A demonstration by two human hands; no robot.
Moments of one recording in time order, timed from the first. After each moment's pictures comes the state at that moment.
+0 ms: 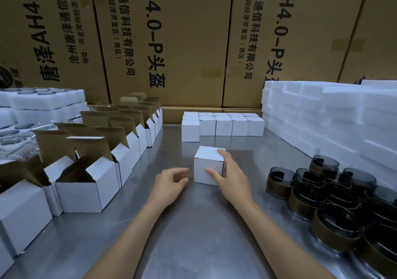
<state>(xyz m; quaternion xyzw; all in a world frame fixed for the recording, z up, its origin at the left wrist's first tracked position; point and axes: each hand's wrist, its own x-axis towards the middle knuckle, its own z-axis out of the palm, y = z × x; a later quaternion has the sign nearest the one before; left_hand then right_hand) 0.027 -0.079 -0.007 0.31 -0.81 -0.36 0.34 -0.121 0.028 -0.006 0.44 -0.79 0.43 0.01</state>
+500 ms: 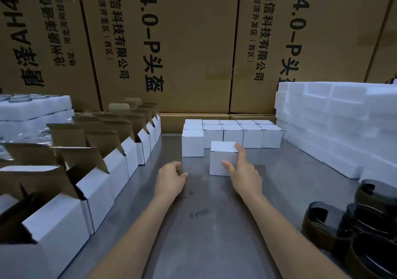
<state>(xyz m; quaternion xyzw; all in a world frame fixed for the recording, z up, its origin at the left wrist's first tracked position) -0.071 -0.196 -0.015 0.42 -0.80 -0.27 0.34 -0.220 -0.076 -0.005 0.36 -0.86 0.37 0.04</state>
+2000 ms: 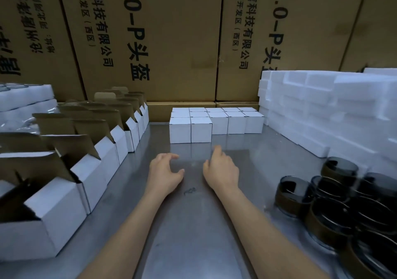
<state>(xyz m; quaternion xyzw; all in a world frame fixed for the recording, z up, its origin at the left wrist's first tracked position) -0.048 -0.154 -0.017 0.36 -0.83 -0.24 0.35 -0.165 -0.057 -0.005 0.38 -0.88 0.27 0.11</state>
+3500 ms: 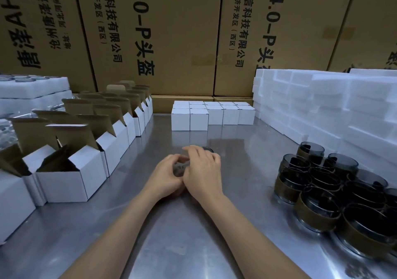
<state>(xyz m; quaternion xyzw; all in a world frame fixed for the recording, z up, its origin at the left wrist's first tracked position) 0.017 -0.068 -0.010 0.23 -0.87 -0.31 0.32 -0.065 0.022 0.003 0.52 -0.77 0.31 0.19</state>
